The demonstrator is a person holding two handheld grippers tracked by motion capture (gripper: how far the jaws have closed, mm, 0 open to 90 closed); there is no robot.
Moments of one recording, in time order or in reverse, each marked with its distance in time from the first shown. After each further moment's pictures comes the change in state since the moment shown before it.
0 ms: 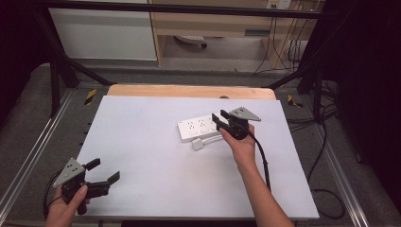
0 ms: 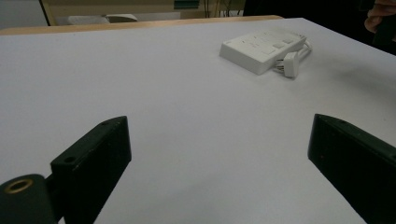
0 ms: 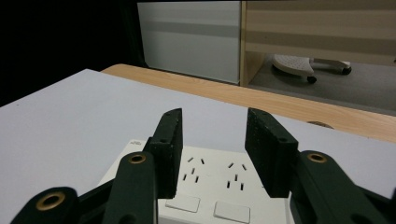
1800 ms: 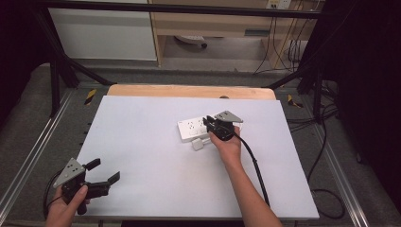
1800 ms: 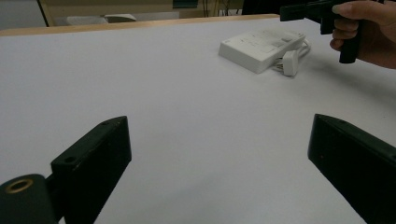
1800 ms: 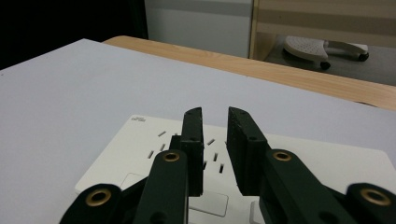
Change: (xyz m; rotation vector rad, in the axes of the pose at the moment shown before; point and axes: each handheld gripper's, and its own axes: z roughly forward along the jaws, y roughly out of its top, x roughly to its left) left arm 0.000 0.000 0.000 0.007 -0.004 0.016; right arm 0.016 -0.031 0.046 0.067 0.026 -0.020
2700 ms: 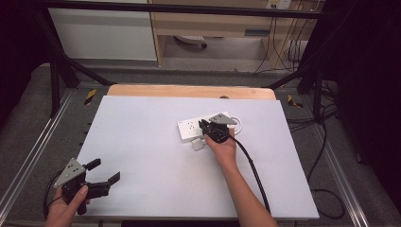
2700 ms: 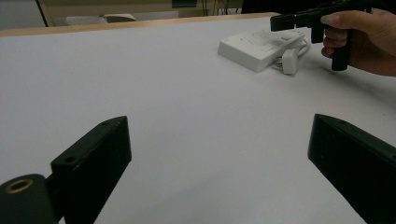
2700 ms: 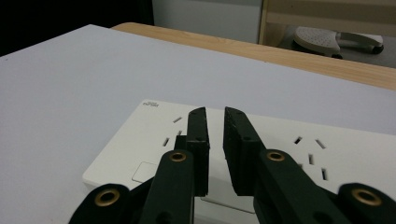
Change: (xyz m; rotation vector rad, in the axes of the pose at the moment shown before) left arm 0.000 0.000 0.000 0.002 -0.002 0.003; right arm 0.010 -0.012 0.013 0.030 0.026 -0.009
